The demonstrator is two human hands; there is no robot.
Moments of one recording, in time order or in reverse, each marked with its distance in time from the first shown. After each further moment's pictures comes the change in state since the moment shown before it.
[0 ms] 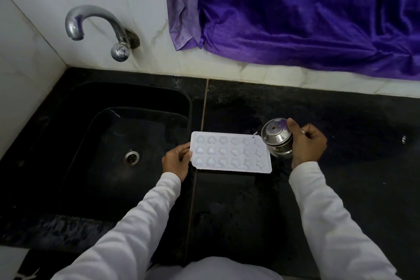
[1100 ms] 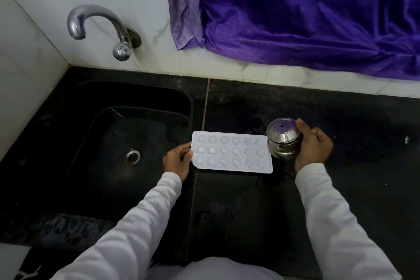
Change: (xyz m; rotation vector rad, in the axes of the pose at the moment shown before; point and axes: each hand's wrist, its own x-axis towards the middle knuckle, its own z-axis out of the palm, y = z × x) left_hand -0.002 0.002 0.000 0.002 0.006 0.001; right_hand 0.006 0.002 -0.006 0.223 0.009 0.146
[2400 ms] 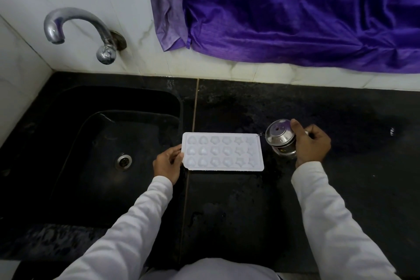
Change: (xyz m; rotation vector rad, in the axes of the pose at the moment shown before) left_hand 0.000 -0.004 0.000 0.009 -0.008 0.004; right_hand 0.016 0.002 -0.022 -0.269 0.022 -0.187
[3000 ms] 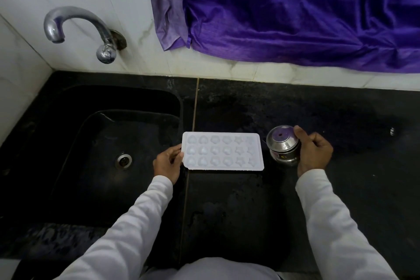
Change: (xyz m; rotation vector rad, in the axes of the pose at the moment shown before) left_hand 0.002 -0.004 0.001 -0.012 0.000 0.000; right_hand -0.014 0.002 -0.012 0.181 0.012 0.137
